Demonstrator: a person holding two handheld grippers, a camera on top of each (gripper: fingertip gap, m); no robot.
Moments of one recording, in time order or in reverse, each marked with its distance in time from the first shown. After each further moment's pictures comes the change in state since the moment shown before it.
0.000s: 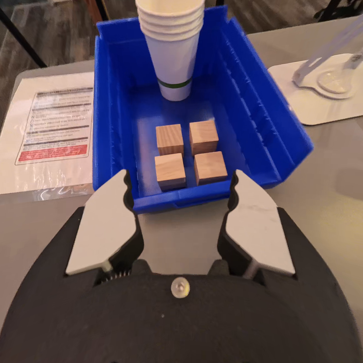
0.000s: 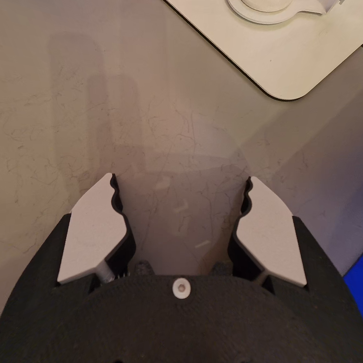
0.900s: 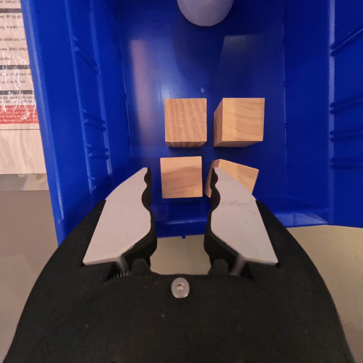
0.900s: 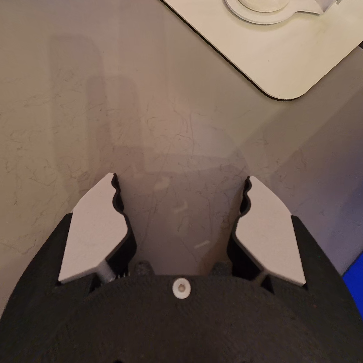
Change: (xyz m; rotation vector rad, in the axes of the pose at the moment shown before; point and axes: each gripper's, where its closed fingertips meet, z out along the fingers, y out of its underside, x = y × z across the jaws) left arm -0.019 0.028 0.067 -0.450 -0.038 -0.099; right arm 0.001 0.000 0.000 0.002 0.004 0.005
